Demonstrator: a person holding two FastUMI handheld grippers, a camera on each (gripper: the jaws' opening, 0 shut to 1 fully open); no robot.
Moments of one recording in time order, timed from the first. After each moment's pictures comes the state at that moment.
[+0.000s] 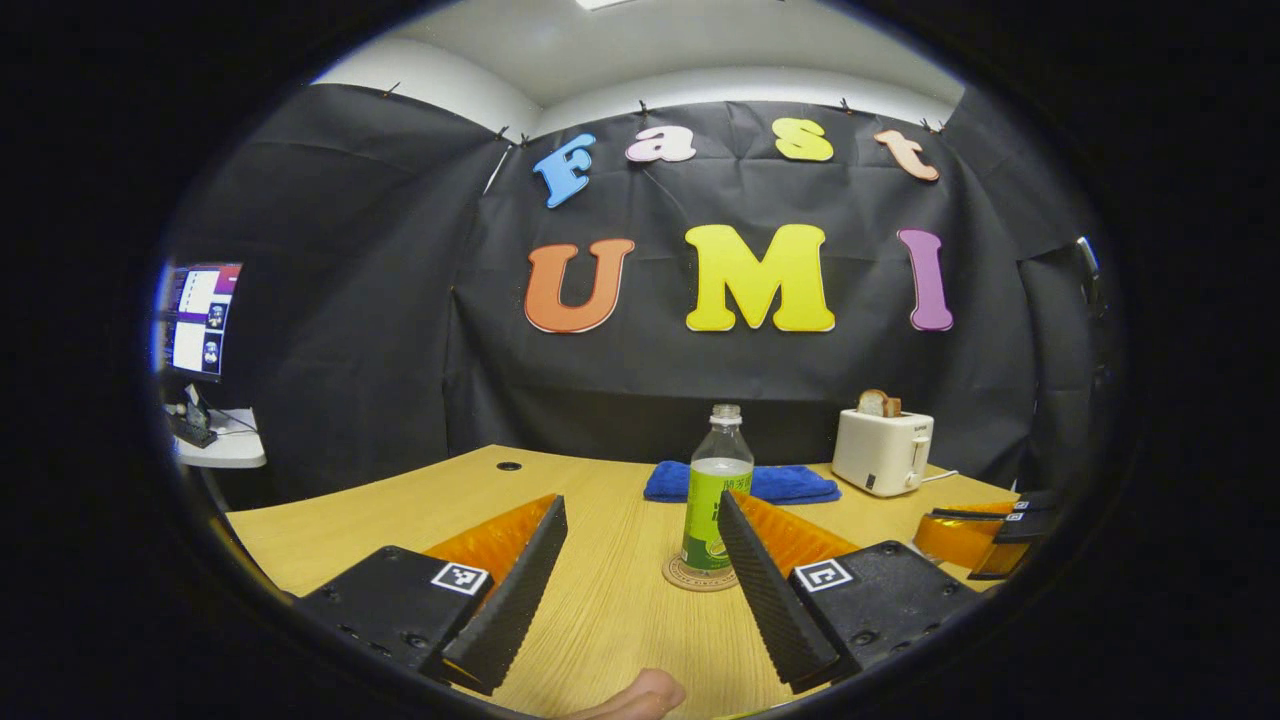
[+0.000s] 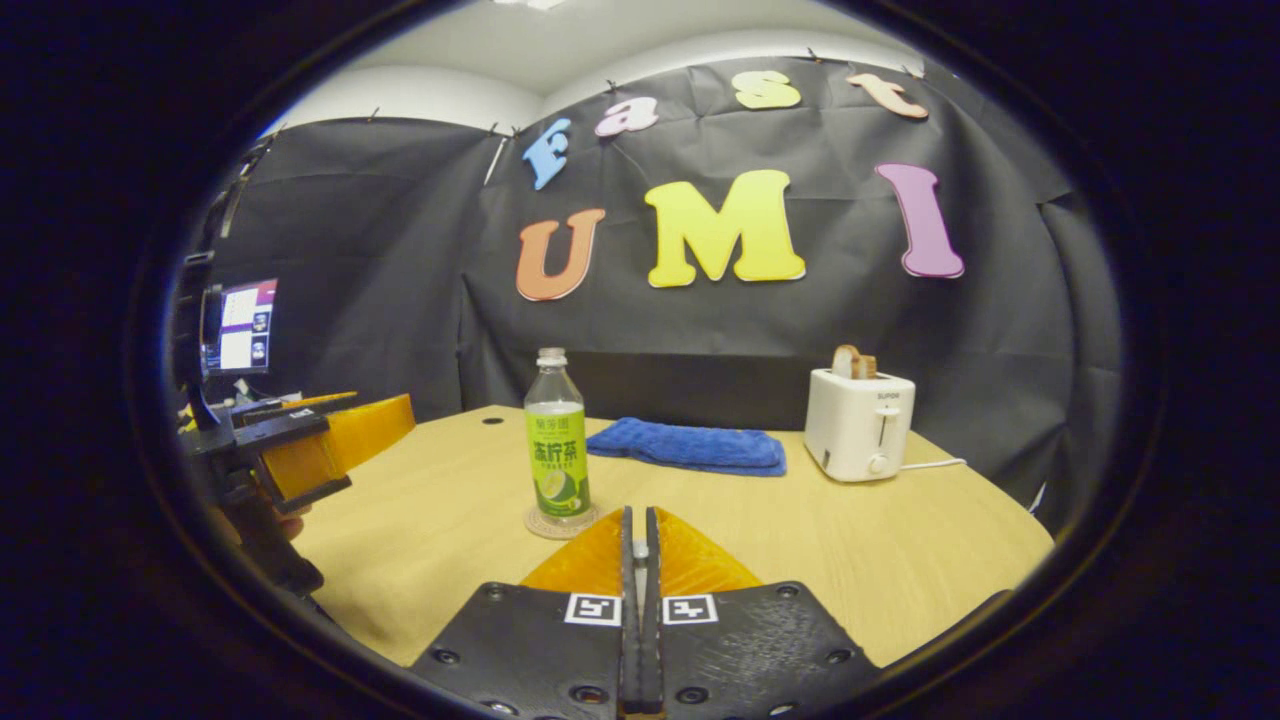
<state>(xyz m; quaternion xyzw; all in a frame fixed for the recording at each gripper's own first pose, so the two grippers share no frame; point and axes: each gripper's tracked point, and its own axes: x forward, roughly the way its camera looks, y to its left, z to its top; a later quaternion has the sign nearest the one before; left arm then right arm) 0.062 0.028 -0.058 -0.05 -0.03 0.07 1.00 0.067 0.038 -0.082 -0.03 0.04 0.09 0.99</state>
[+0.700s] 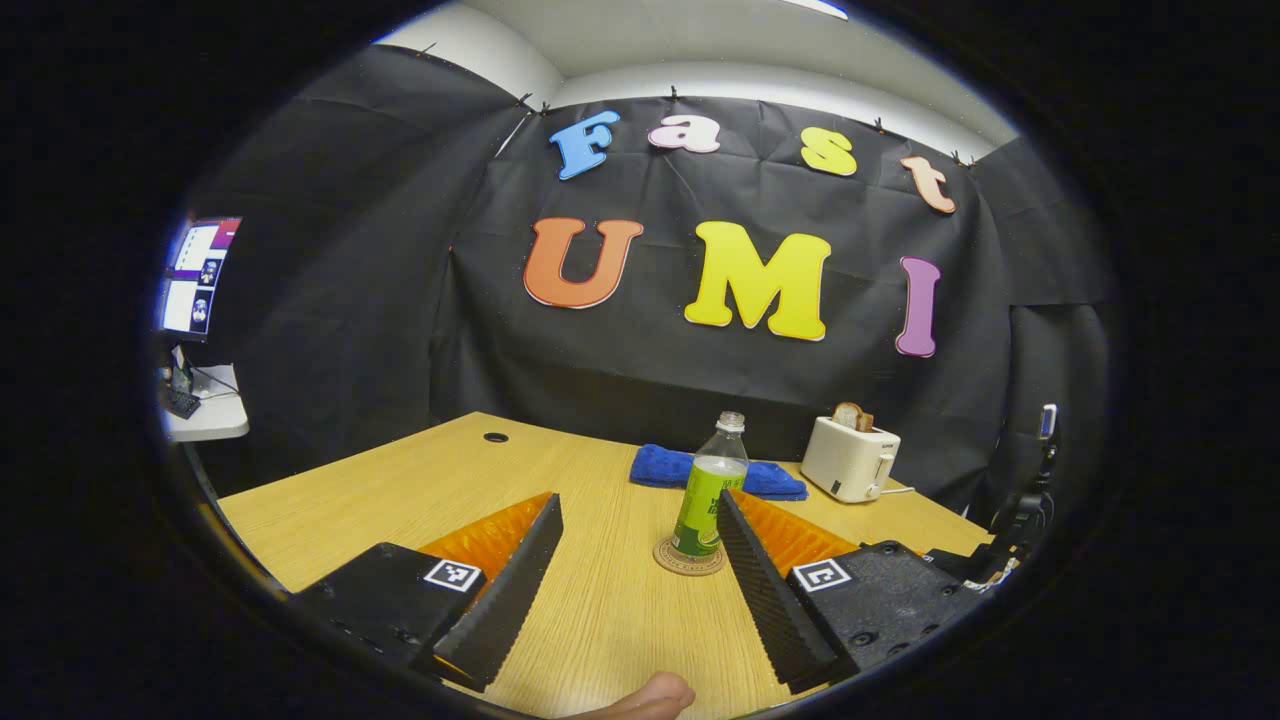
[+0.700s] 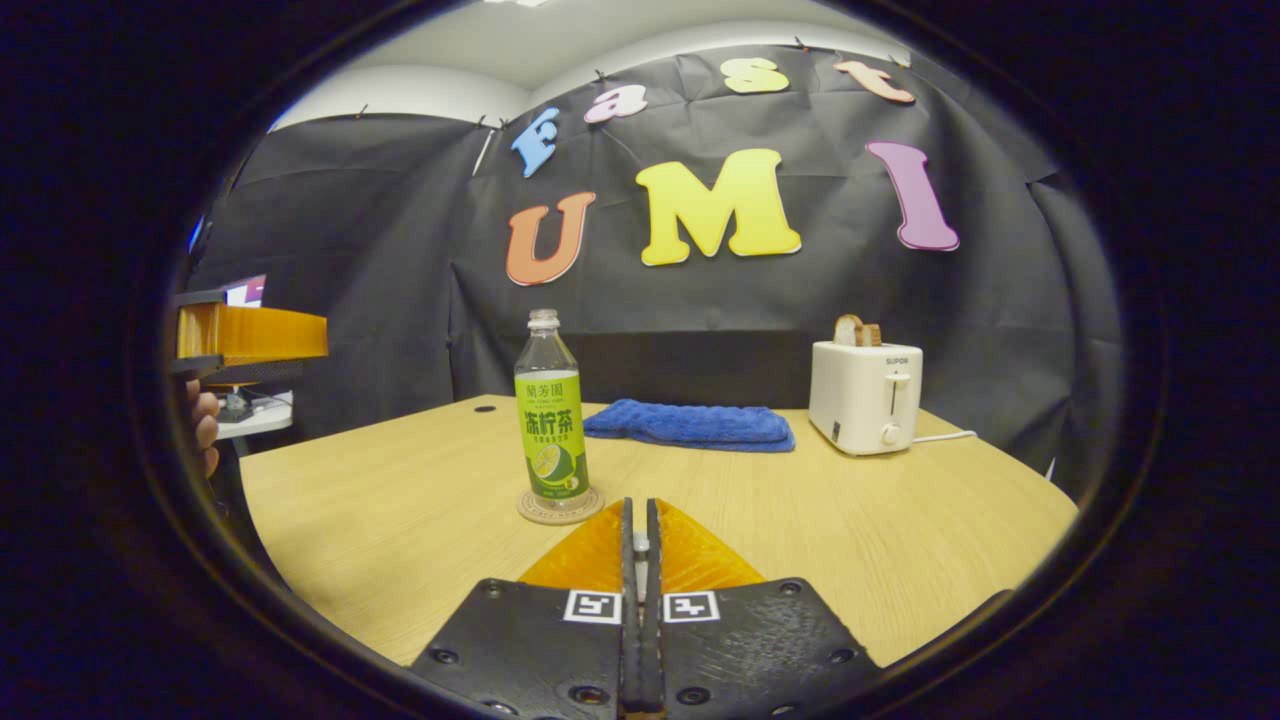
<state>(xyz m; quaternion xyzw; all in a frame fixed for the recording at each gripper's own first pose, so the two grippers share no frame) 0.041 0.048 -0.047 -0.12 0.01 0.02 0.99 0.087 0.039 -0.121 -0.02 0.05 0.07 1.00</state>
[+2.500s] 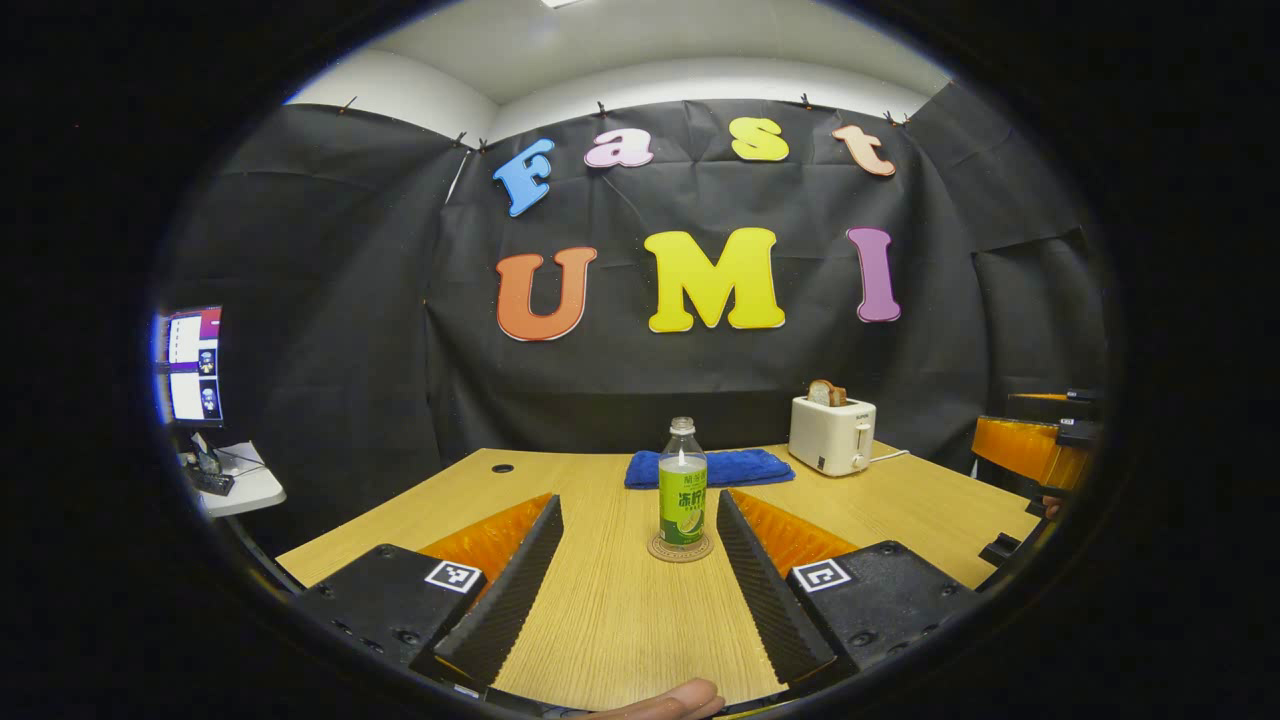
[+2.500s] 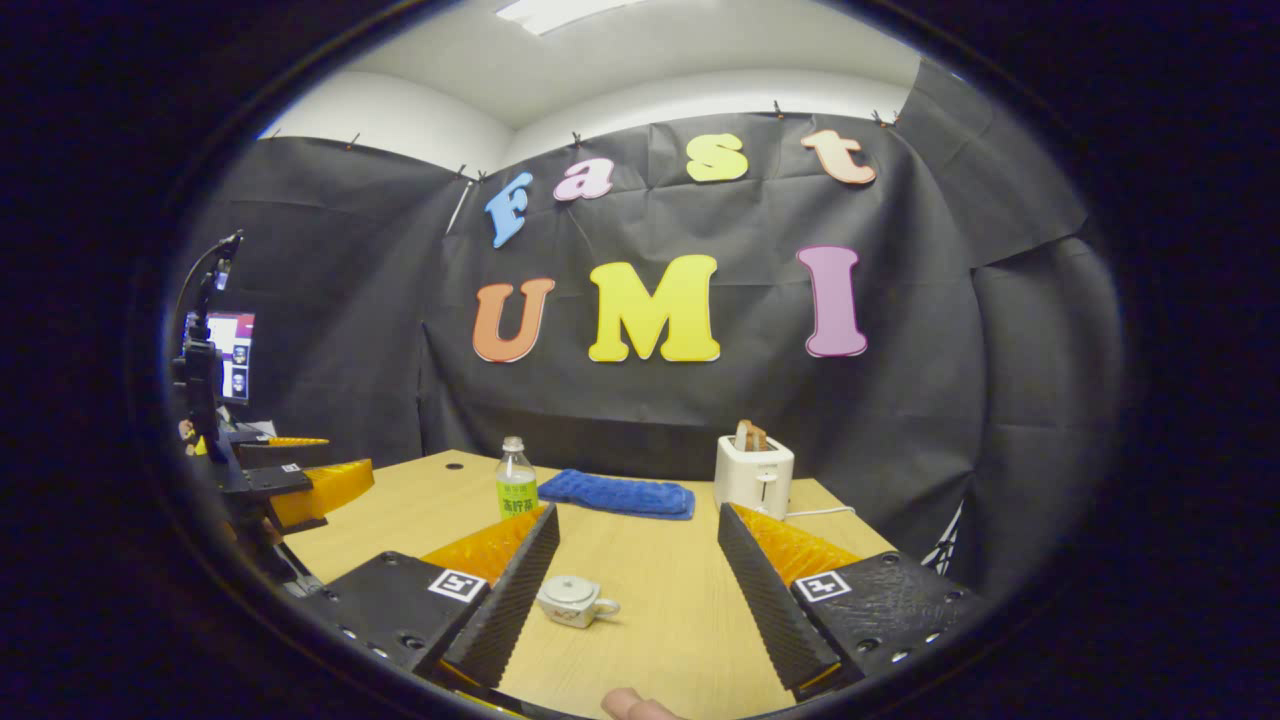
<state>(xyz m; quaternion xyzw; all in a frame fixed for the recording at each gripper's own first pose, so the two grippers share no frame) -0.009 0.015 -0.019 -0.02 0.01 0.02 1.00 -0.061 -0.030 0.021 -0.02 -0.01 0.01 1.00</state>
